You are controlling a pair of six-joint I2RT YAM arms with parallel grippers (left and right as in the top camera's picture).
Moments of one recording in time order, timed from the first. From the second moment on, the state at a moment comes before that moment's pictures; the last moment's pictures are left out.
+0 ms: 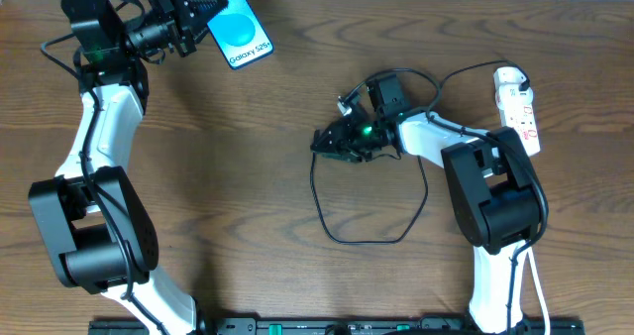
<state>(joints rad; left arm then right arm) 0.20 1.88 1.40 0.47 1.28 -1.42 0.38 2.16 1.26 -0.22 -0.89 0.59</state>
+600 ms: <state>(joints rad) 0.20 1.88 1.40 0.47 1.28 -1.40 0.49 2.16 1.59 -0.70 -0.40 0.56</state>
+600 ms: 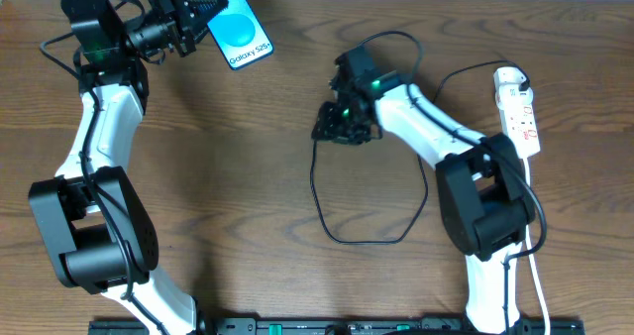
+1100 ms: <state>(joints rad) 0.20 1.88 1.40 0.47 1.28 -1.40 0.56 2.17 1.59 -0.69 -0.29 0.68</state>
